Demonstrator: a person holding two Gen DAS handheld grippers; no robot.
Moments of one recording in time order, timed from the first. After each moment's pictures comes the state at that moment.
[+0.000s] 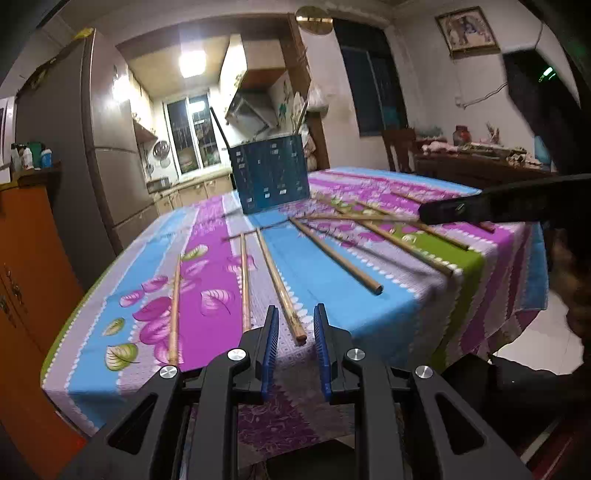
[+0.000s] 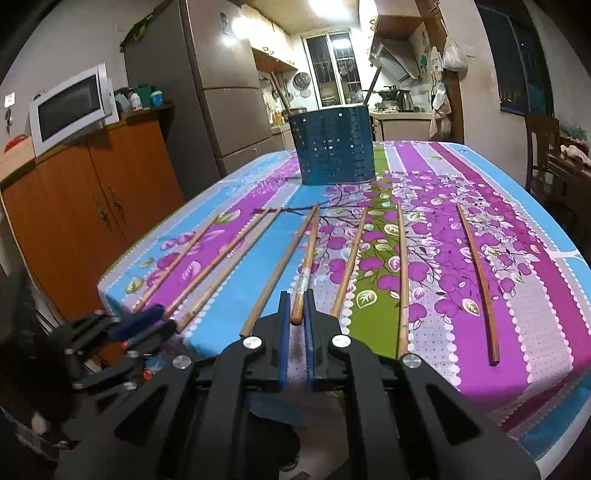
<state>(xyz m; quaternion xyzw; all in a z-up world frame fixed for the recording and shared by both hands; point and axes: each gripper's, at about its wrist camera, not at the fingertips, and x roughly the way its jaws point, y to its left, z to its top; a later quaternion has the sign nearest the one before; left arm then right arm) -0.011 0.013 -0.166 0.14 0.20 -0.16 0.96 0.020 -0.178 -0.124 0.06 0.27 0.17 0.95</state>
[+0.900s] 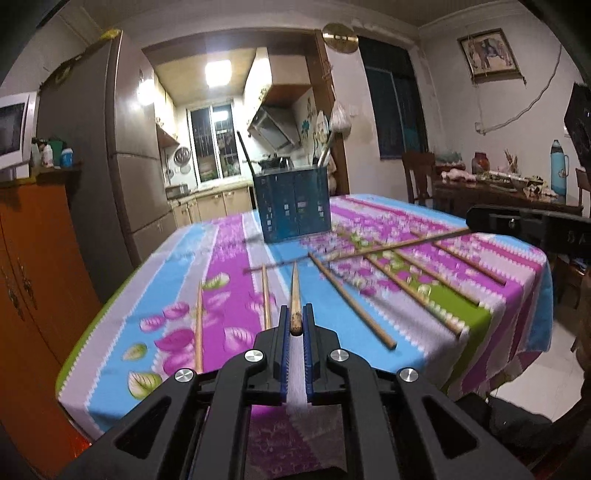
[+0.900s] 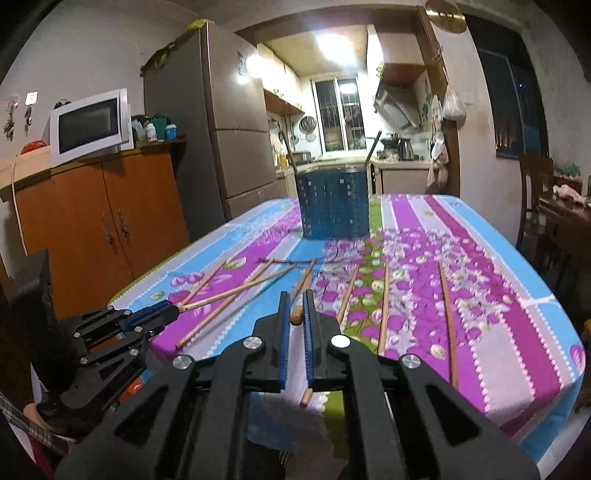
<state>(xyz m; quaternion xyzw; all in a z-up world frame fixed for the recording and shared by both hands) -0.010 0.020 -0.121 0.10 0.15 -0.13 0.97 -0.011 -0.190 -0.087 0.04 0.17 0.16 0.97</state>
